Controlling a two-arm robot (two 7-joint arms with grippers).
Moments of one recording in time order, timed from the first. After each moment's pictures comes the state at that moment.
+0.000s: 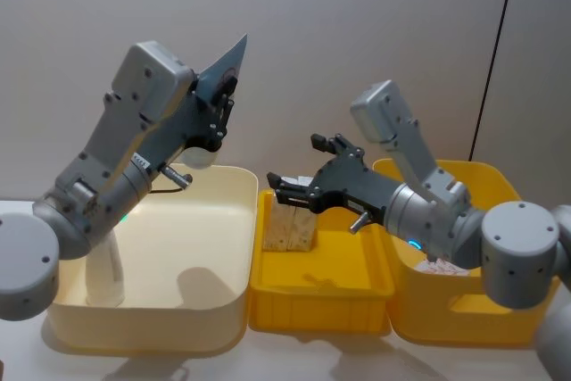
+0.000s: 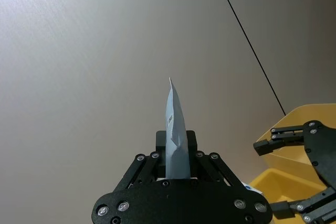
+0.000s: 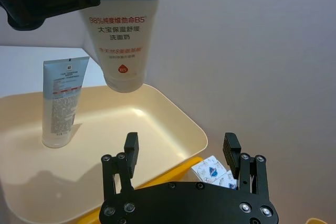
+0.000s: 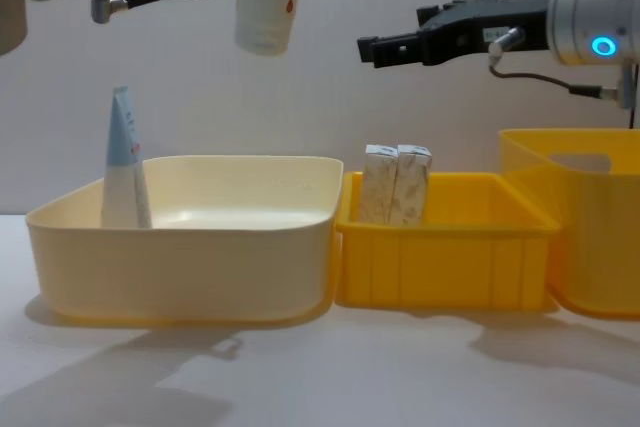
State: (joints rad) left arm -0.61 0.23 0.37 -1.51 0.01 -0.01 -0.25; right arm 0.71 0.29 -0.45 -1.29 0.17 0.18 0.48
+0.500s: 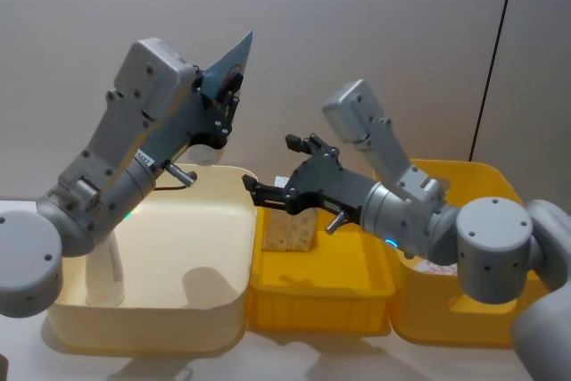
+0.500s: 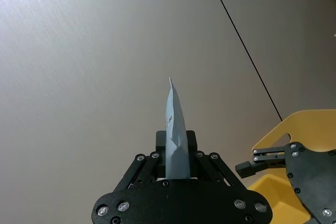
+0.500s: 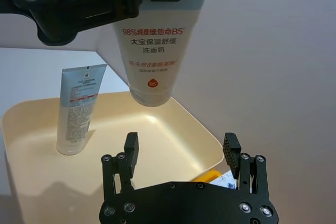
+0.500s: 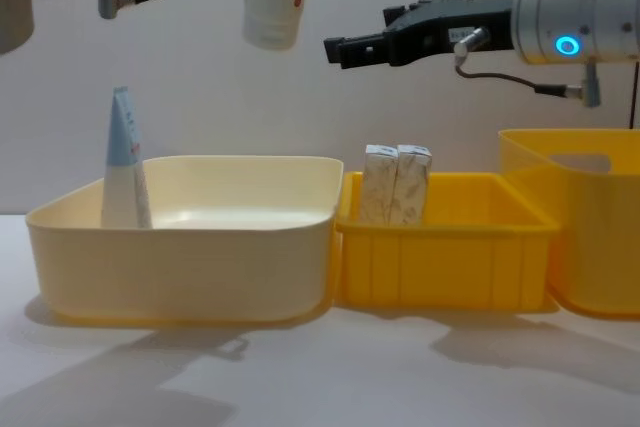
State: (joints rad) left arm -0.62 0.21 0.36 -1.51 0.02 -0.03 -0.27; right arm 0.74 0.26 -0.50 -1.25 0.17 0.16 0.49
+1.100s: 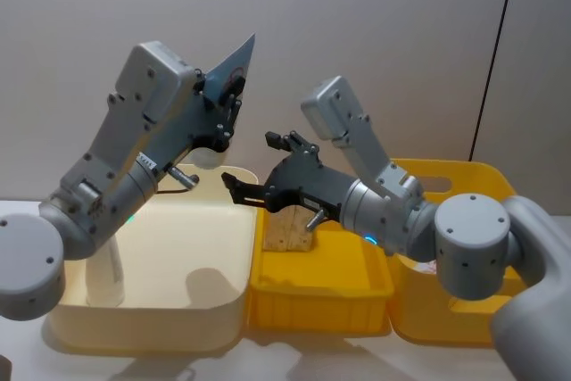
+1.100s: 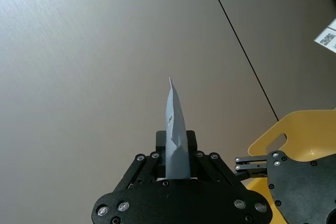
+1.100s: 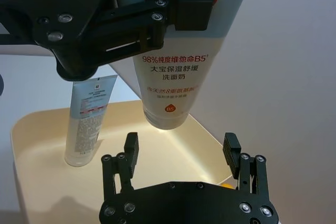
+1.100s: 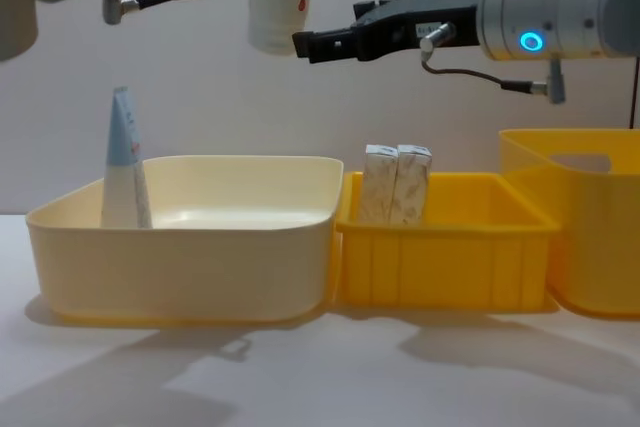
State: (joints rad) left arm -0.61 0.20 0.35 -1.50 0.02 -0.03 -0.28; right arm 0.76 0.22 -0.52 -1.23 0.17 0.16 0.48
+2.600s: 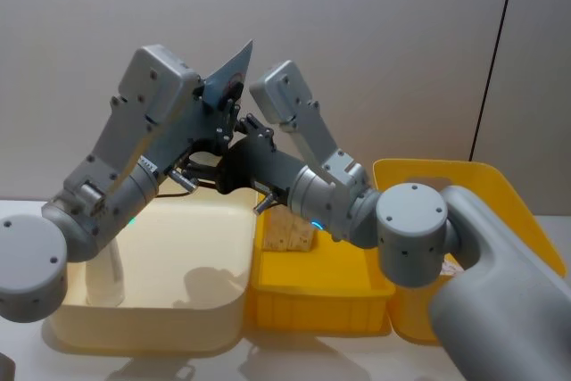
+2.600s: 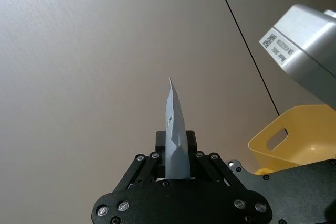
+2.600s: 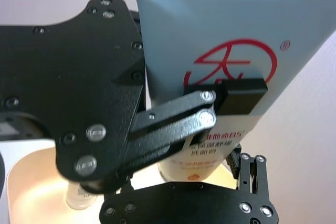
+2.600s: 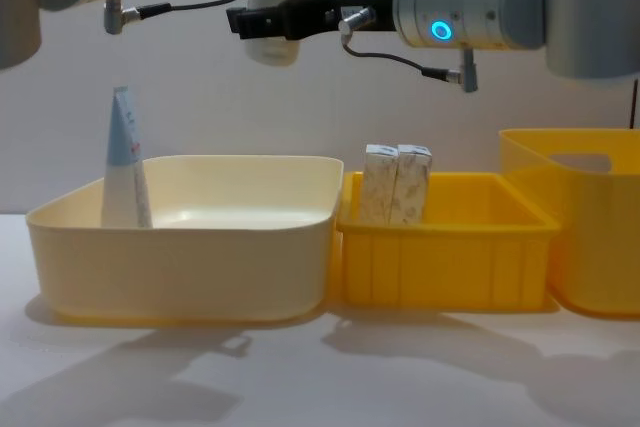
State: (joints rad) left arm -0.61 0.19 0.35 -1.49 0.02 -0.01 -0.28; right arm 0.83 0.09 -0.55 -1.09 0.15 0.08 0.43
